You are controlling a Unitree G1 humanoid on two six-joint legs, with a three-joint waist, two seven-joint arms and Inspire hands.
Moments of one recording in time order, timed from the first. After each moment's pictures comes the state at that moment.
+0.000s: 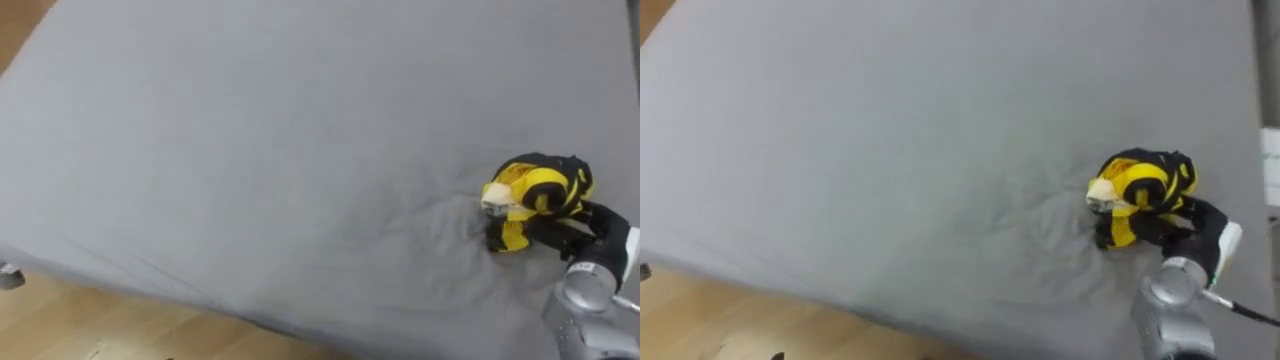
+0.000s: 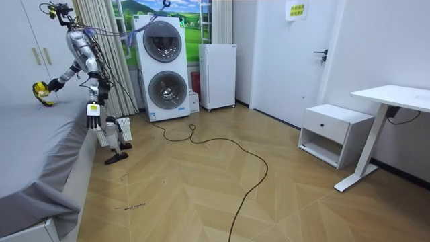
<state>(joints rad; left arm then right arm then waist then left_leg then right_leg) 0.12 0.23 -0.12 1.06 -0.16 -0.05 0.14 -0.11 -0.37 0.01 0.70 0.39 -0.11 -0.54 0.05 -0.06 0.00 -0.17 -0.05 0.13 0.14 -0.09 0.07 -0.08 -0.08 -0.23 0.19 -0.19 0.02</state>
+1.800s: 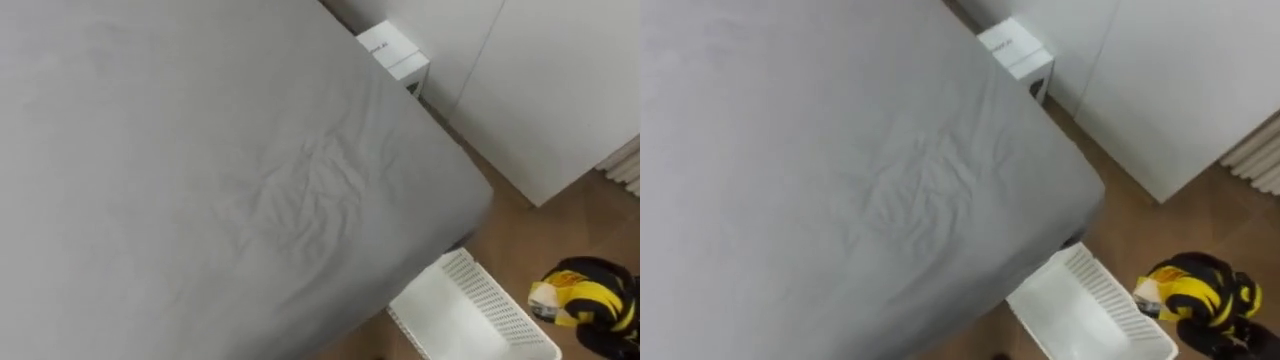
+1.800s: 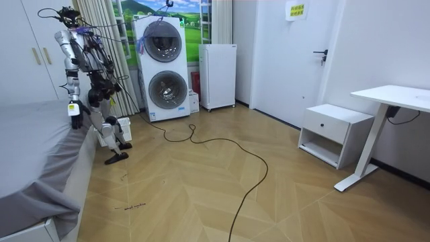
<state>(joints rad) 0.14 0.22 -0.11 1.14 -0.12 0.14 0.12 0.02 -0.33 -0.33 0.86 0.22 -0.07 -0.45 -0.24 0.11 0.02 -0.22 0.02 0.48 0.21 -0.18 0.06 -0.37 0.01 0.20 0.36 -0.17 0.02</state>
